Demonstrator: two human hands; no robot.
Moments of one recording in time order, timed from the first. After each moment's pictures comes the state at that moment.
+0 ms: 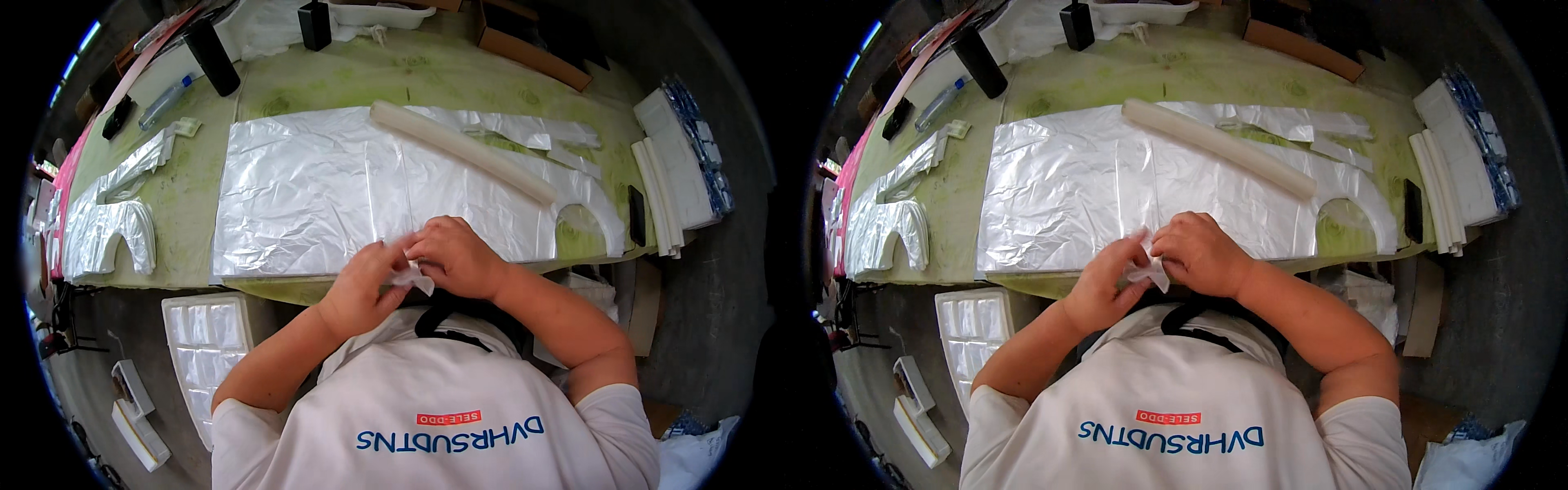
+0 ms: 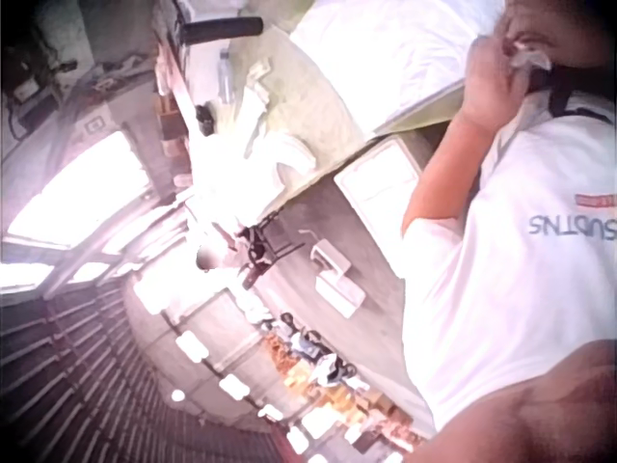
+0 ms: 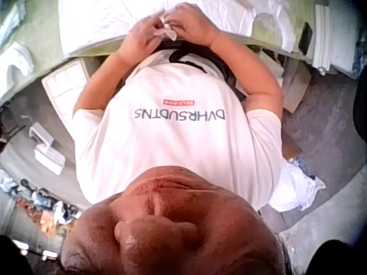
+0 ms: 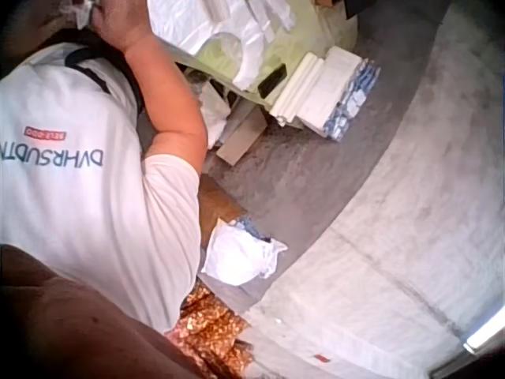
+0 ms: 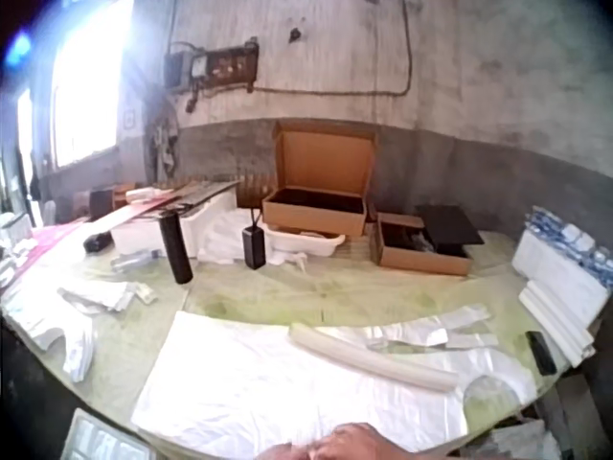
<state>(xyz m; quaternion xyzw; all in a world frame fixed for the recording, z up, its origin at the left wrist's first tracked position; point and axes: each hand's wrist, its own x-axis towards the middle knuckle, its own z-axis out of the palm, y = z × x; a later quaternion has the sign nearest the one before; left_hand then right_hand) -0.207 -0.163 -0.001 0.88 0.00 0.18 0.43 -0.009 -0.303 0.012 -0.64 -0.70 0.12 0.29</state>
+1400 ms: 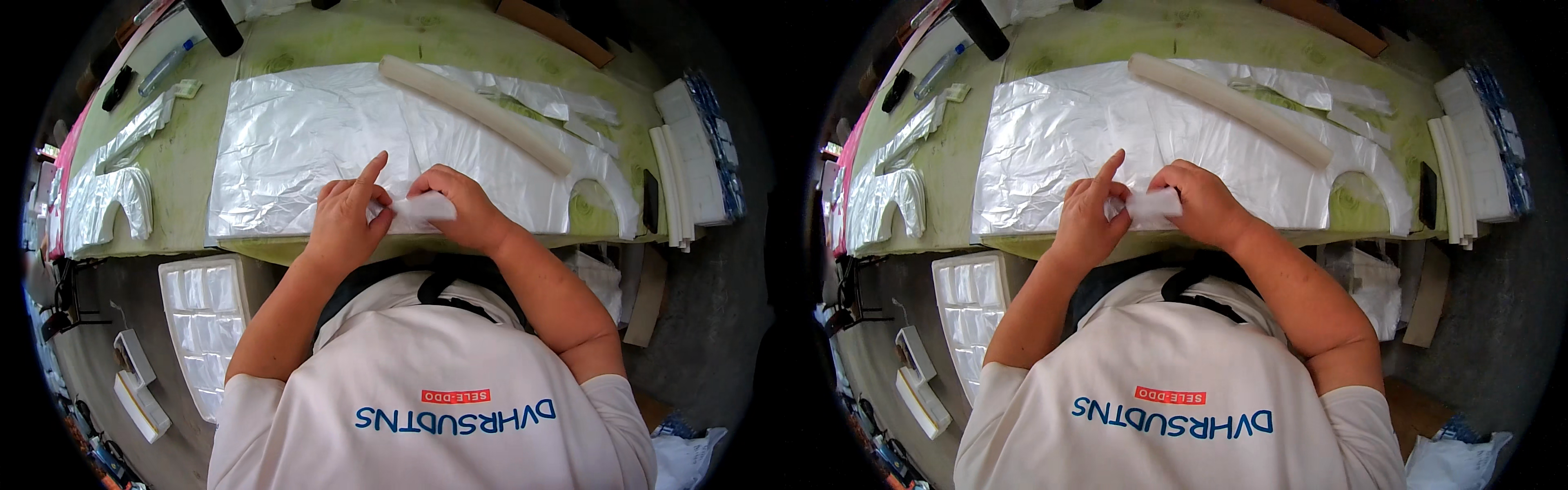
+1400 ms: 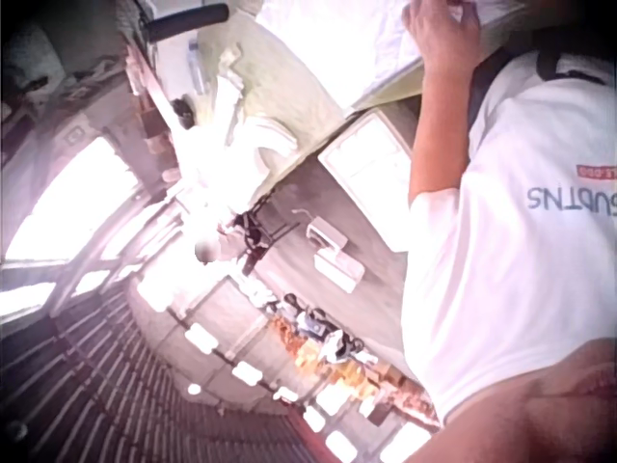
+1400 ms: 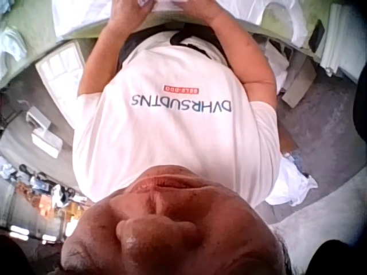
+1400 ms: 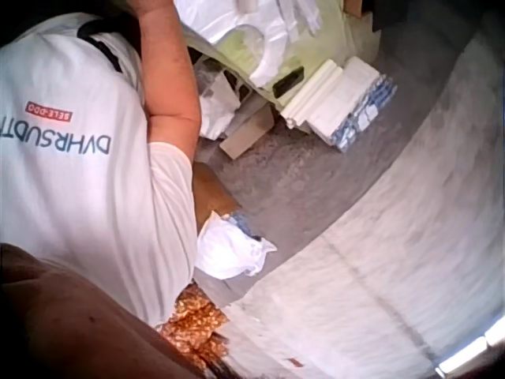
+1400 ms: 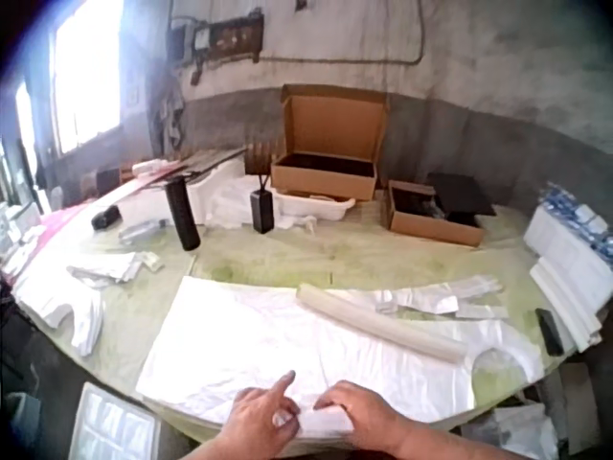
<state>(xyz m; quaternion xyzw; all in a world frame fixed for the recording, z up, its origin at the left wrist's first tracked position) -0.194 -0.147 -0.005 0.92 0.17 0.22 0.29 -0.011 -0.285 0.010 -0.68 -0.58 0.24 0.38</state>
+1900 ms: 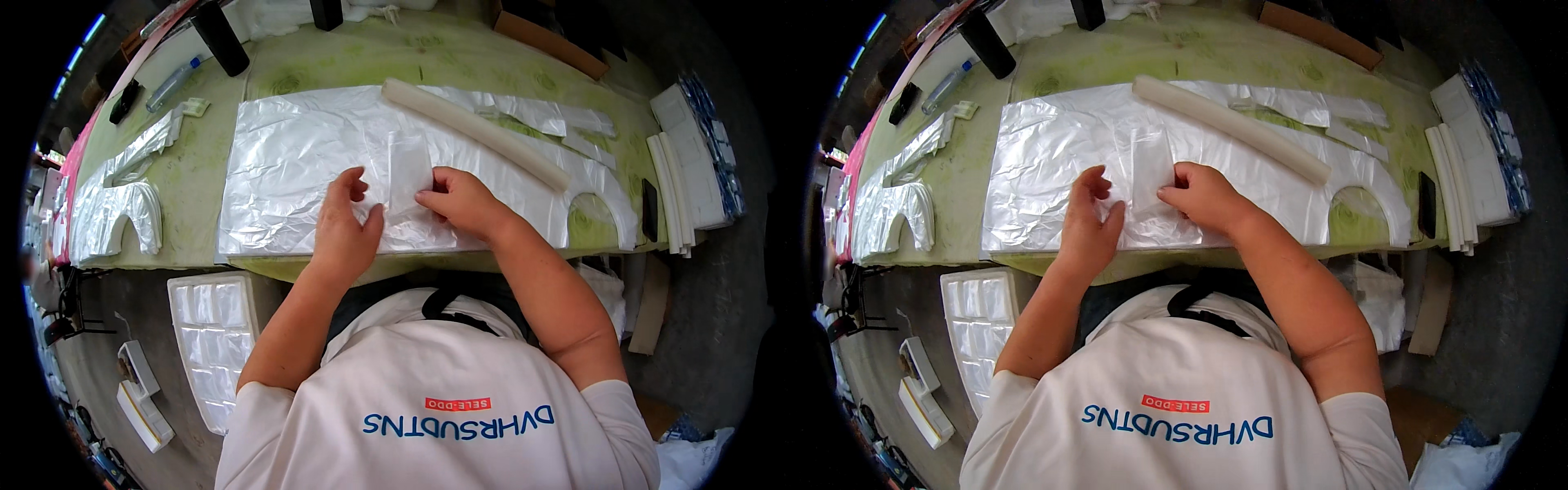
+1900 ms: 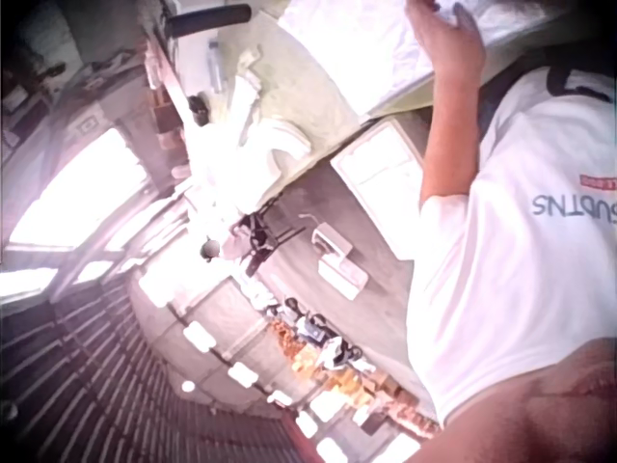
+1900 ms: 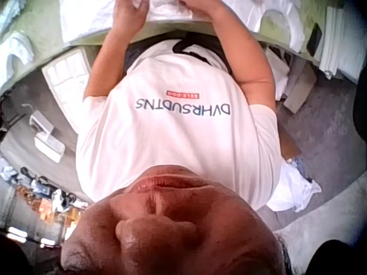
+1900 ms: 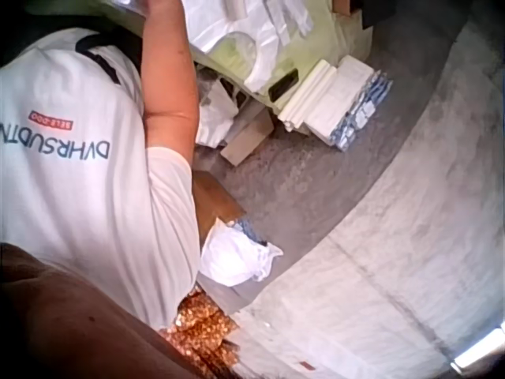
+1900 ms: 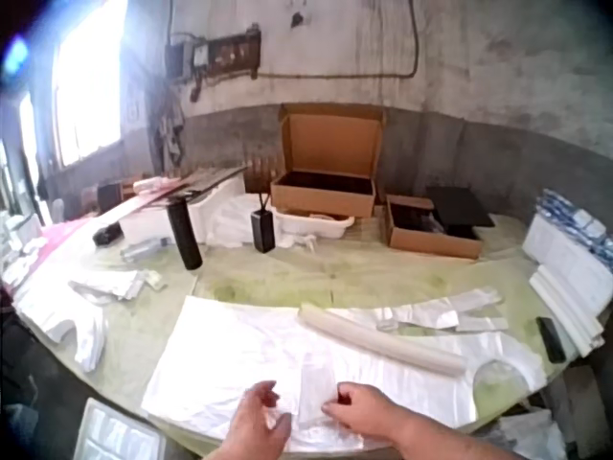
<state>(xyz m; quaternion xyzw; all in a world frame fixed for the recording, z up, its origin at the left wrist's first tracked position) -0.185 -0.143 0.001 0.83 0.29 0.26 0.40 0.007 -0.257 0.026 -0.73 -0.33 0.45 0.38</state>
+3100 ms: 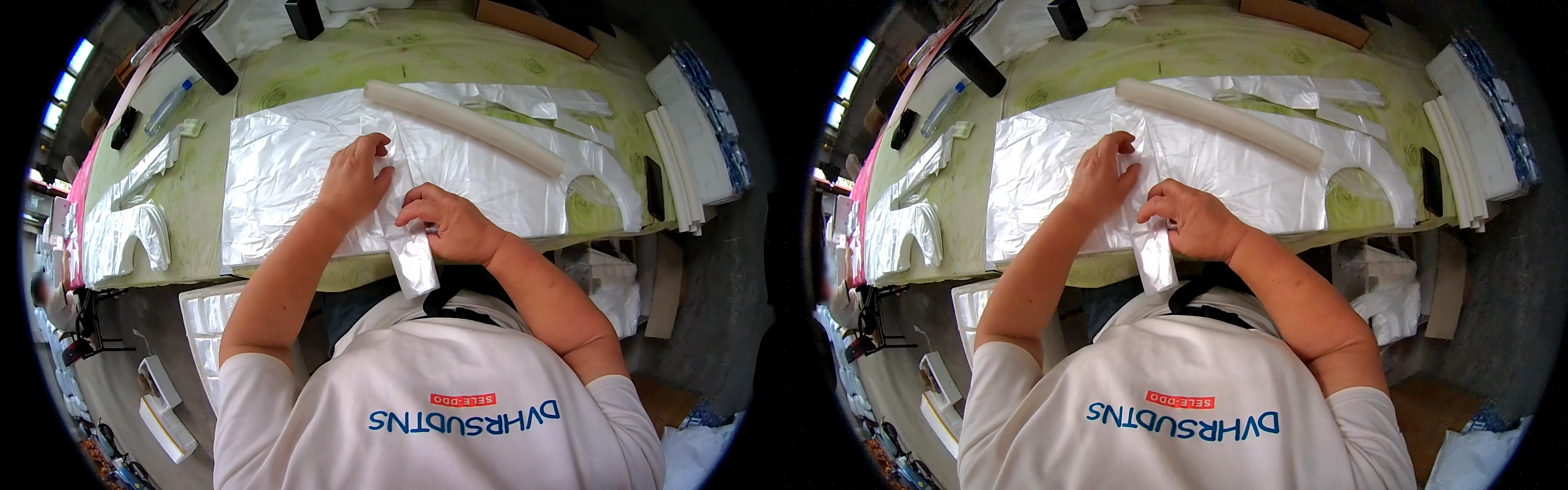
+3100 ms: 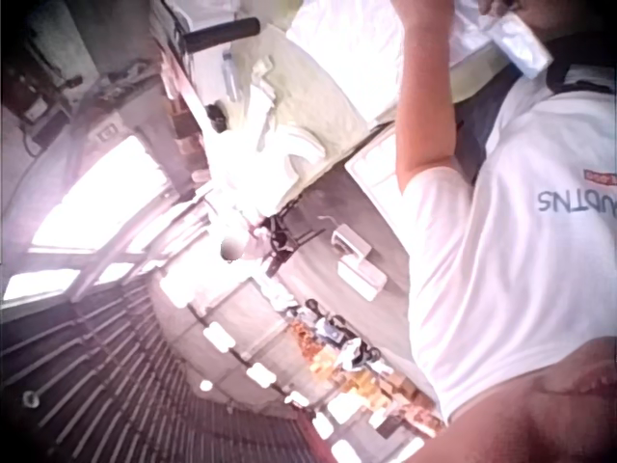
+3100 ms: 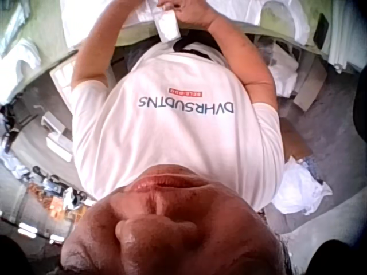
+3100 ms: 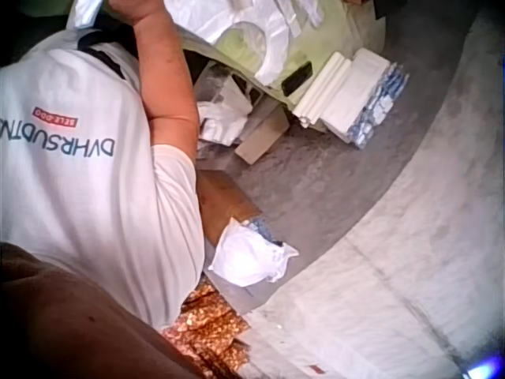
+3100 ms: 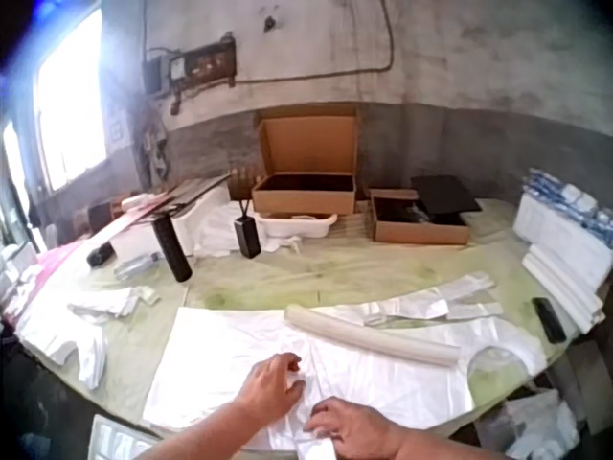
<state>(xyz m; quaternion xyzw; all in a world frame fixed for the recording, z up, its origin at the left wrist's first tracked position) -0.116 -0.092 -0.004 0.93 0.14 0.20 0.27 -0.012 -0.294 0.001 -0.65 -0.60 0.23 0.41</state>
